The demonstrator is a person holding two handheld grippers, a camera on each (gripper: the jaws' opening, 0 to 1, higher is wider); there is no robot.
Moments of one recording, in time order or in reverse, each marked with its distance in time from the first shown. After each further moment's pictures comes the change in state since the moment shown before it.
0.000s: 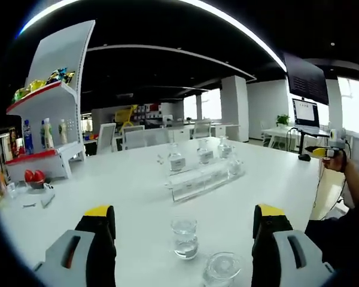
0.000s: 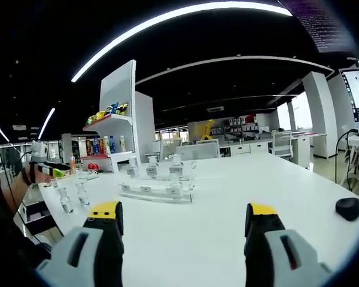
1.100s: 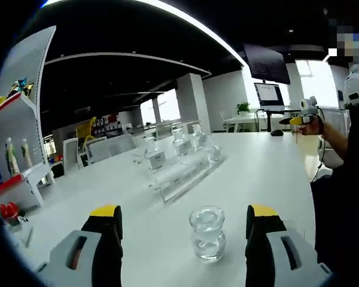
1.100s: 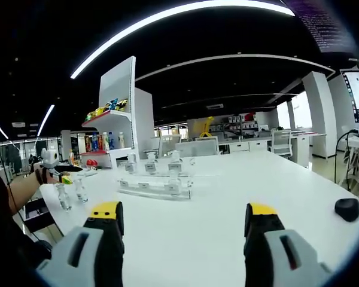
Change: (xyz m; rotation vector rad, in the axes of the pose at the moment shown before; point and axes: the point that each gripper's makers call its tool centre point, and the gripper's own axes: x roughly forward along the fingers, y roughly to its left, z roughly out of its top) left arm 0.050 0.005 -0.037 0.197 -0.019 -0.318; right arm 0.004 -0.001 -0.007 -0.013 0.030 -0.007
